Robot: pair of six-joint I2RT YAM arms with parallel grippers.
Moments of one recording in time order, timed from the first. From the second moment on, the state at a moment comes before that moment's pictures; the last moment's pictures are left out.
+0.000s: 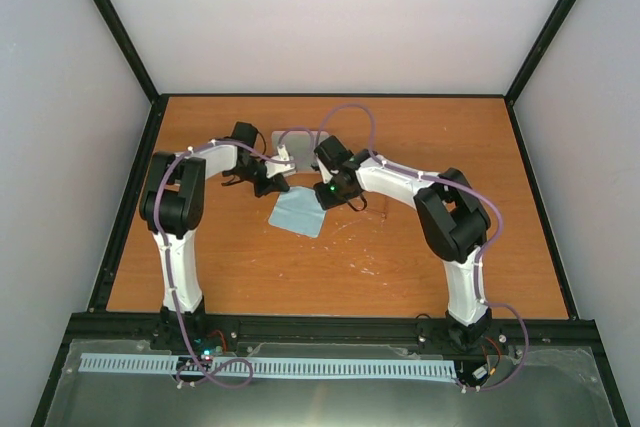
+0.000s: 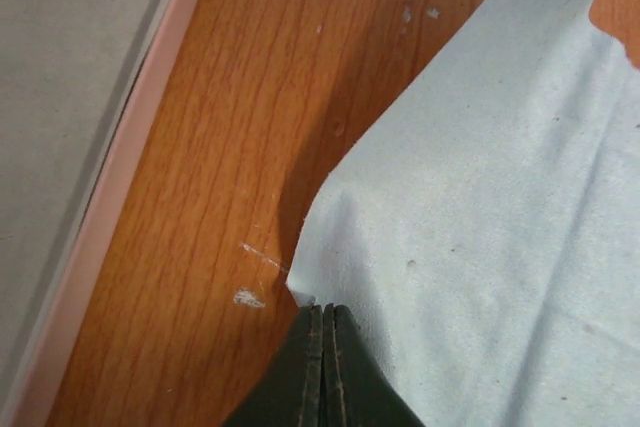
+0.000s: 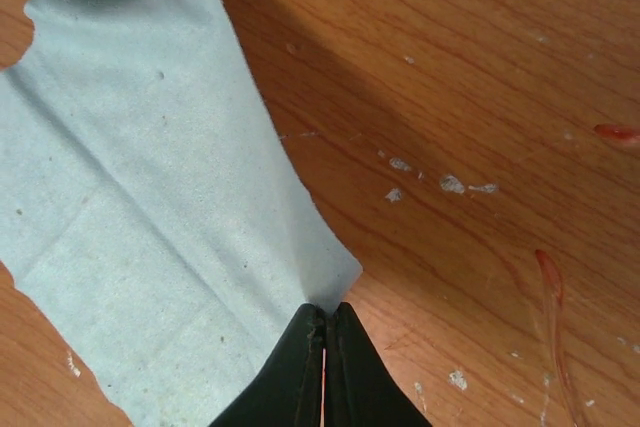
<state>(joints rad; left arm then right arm) -0.21 2.08 1.35 -0.58 0.64 1.05 0.70 2.03 1.47 -0.63 -0.13 0.23</state>
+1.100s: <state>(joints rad) -0.18 1.88 1.18 -0.59 0.71 1.02 0.70 1.98 1.38 -0.58 -0.26 0.23</state>
